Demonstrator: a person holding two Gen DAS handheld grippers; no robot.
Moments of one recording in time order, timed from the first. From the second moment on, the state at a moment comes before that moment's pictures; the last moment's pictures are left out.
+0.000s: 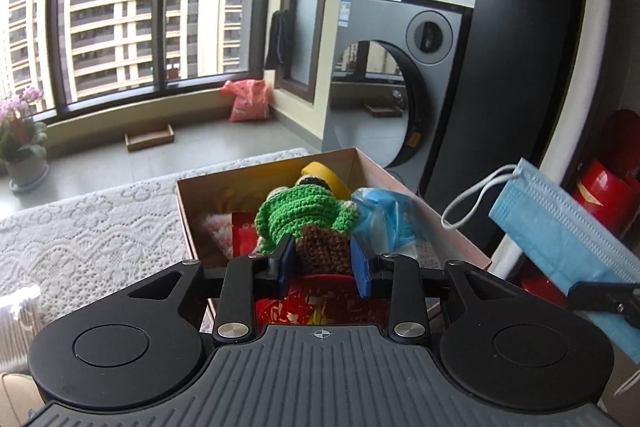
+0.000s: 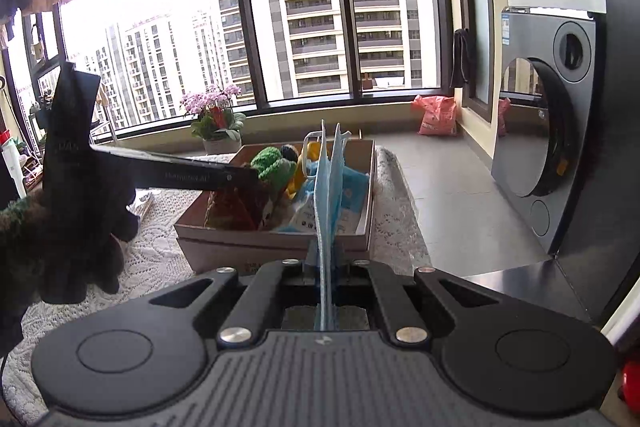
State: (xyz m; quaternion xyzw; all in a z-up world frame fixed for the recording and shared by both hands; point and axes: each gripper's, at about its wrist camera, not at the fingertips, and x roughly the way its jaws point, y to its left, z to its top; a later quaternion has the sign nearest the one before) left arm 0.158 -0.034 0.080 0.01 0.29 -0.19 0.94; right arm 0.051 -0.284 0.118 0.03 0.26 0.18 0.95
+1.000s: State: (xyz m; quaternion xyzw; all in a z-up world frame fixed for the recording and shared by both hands) left arm 0.142 0.020 0.069 -0.08 0.25 -0.17 0.95; right arm 0.202 -0.195 0.093 0.02 0.38 0.22 0.90
